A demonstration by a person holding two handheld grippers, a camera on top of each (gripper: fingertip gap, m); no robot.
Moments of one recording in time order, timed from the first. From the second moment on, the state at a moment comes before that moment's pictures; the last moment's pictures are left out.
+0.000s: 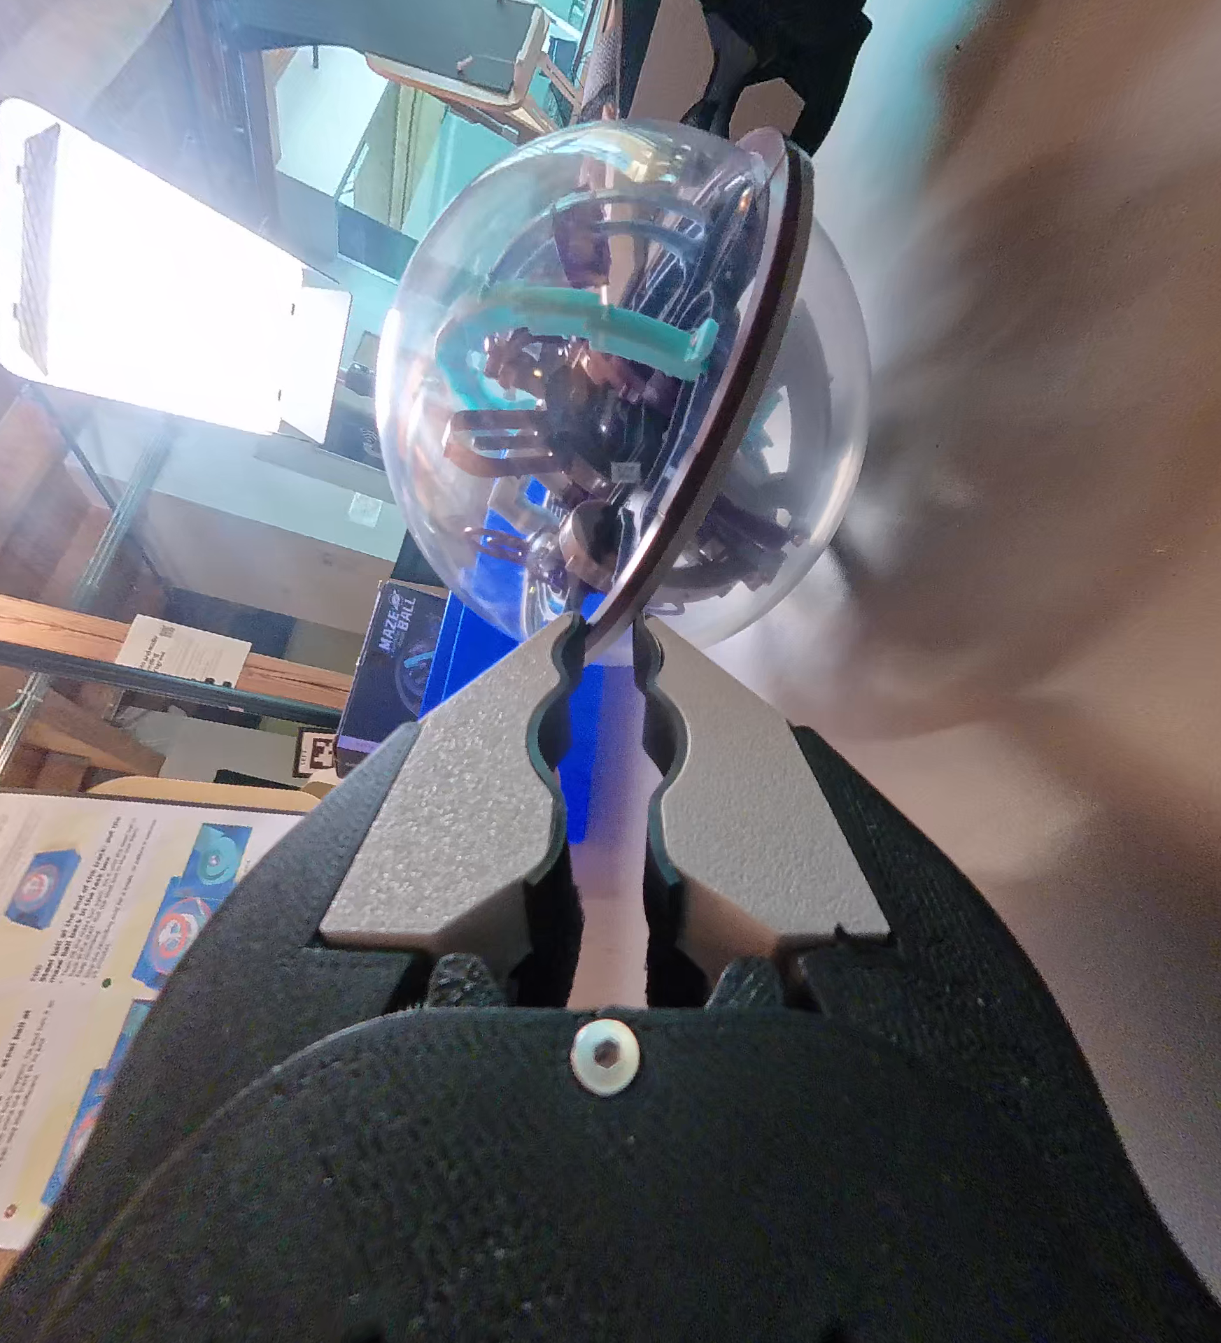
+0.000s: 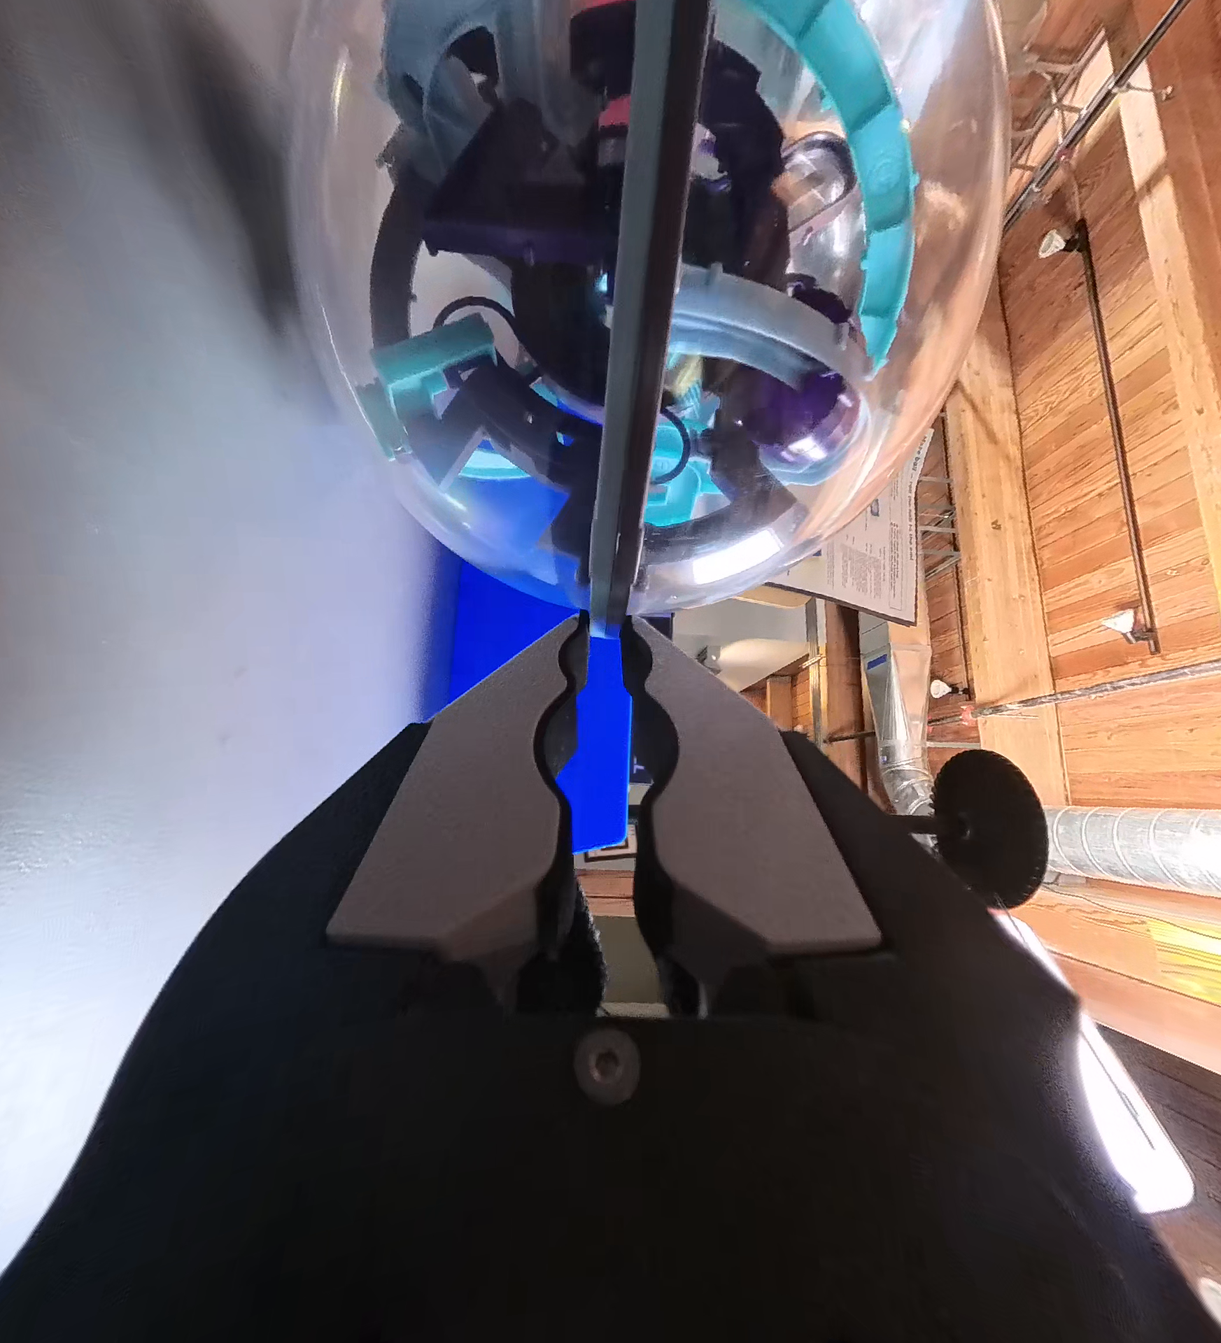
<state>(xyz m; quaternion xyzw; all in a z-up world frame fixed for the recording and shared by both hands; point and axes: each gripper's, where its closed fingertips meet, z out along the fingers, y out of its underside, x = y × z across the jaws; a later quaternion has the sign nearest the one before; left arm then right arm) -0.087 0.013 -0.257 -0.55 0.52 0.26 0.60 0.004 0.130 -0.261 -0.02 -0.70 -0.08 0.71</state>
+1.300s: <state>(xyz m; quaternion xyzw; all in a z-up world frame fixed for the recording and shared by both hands) -0.059 -0.005 -0.249 -0.56 0.51 0.17 0.63 0.005 0.129 -0.269 -0.13 -0.76 0.04 0.63</state>
